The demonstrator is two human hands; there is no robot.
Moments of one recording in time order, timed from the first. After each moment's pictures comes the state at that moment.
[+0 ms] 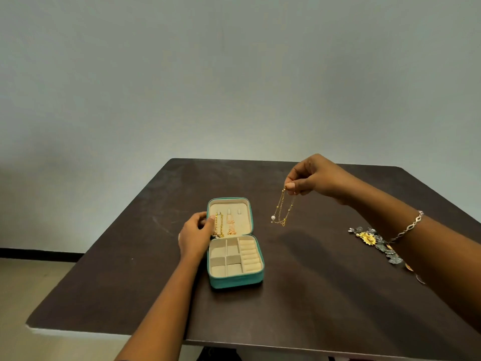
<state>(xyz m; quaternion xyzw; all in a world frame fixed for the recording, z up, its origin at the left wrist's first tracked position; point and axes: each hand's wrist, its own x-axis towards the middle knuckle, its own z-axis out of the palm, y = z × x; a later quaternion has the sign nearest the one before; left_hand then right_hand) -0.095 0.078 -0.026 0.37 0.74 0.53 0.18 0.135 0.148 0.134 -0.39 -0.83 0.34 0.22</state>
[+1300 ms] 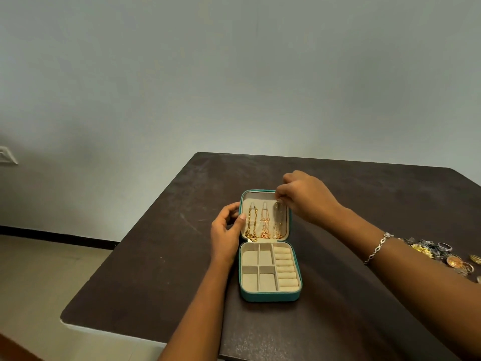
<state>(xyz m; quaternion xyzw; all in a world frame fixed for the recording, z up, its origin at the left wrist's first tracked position) -0.095 0.075 -0.025 0.38 0.55 0.70 0.26 0.050 0.165 0.069 -0.28 -0.94 -0.09 0.17</state>
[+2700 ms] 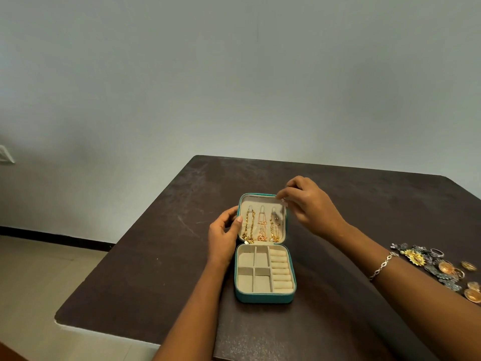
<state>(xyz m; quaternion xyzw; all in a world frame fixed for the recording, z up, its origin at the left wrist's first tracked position) -0.096 0.077 -0.026 0.39 0.56 0.68 0.26 0.071 0.174 0.046 -0.23 -0.92 -0.03 0.31</state>
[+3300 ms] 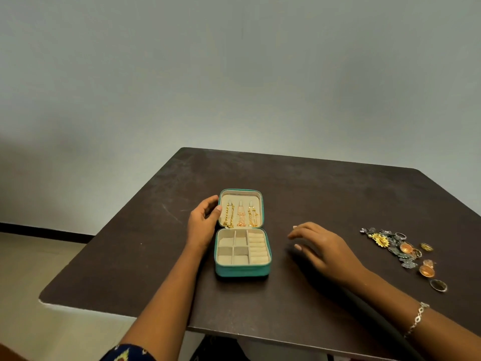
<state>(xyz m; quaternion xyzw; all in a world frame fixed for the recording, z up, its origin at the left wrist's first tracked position) -0.096 0.071 -0.020 0.39 0.62 0.64 0.24 0.163 0.118 -0.001 -0.29 -0.93 0.08 0.23</state>
